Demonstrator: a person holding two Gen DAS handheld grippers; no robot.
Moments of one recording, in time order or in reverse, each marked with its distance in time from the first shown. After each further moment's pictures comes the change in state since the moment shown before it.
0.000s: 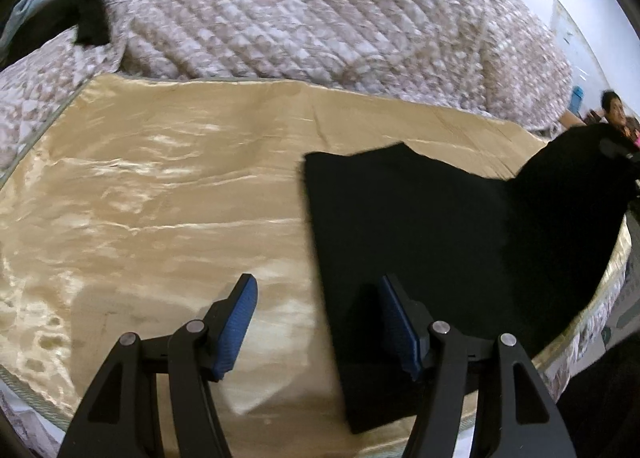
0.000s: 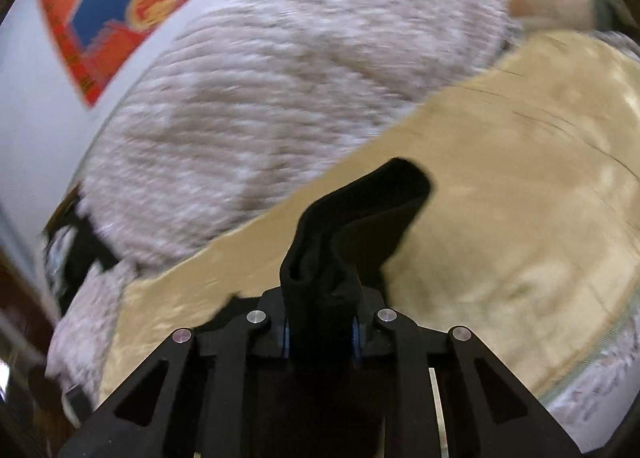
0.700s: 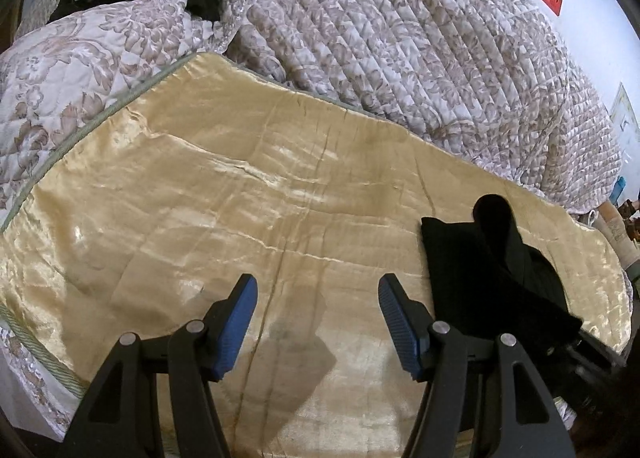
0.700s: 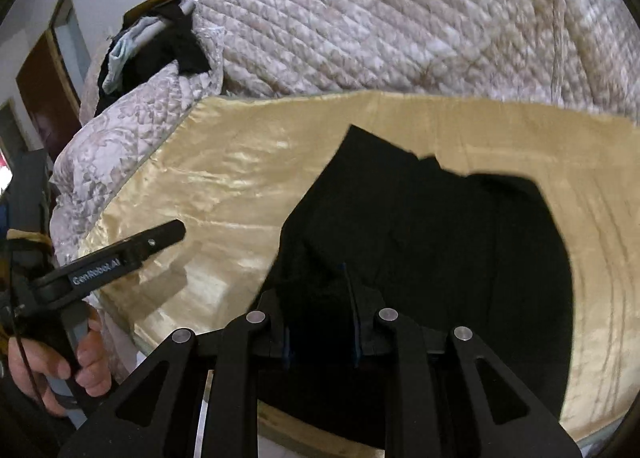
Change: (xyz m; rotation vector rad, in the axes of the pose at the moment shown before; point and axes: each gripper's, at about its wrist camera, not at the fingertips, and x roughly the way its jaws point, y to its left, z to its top) left arm -0.032 0.091 0.013 -0.252 -0.059 0.085; right arm 0.084 0.161 -0.124 -0.500 0.322 0.134
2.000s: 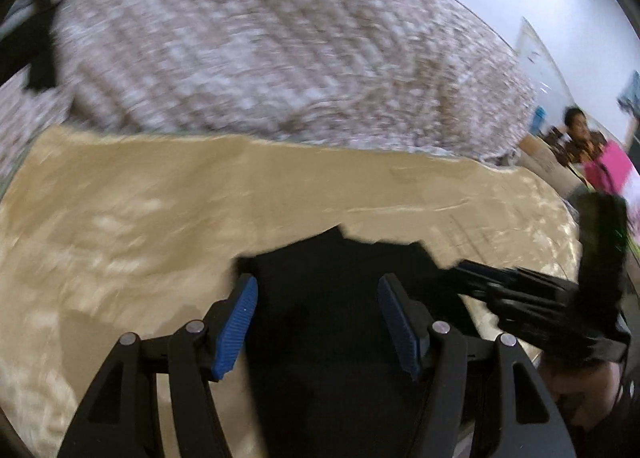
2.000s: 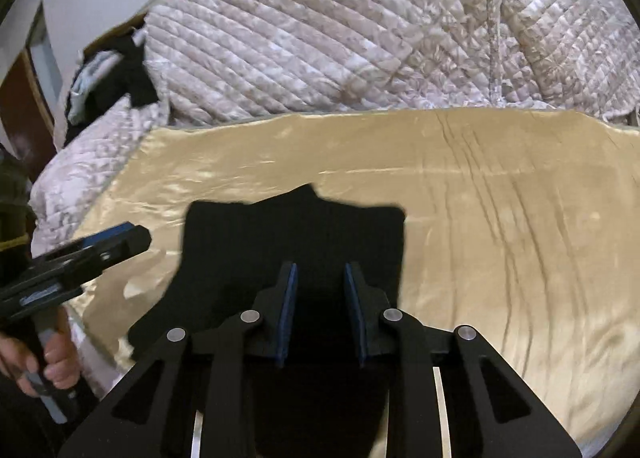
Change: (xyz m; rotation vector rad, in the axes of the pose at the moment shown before) left arm 0.020 -0.146 0.029 0.311 0.031 -0.287; right arm -0.024 -0.111 0.035 0.066 0.000 -0.079
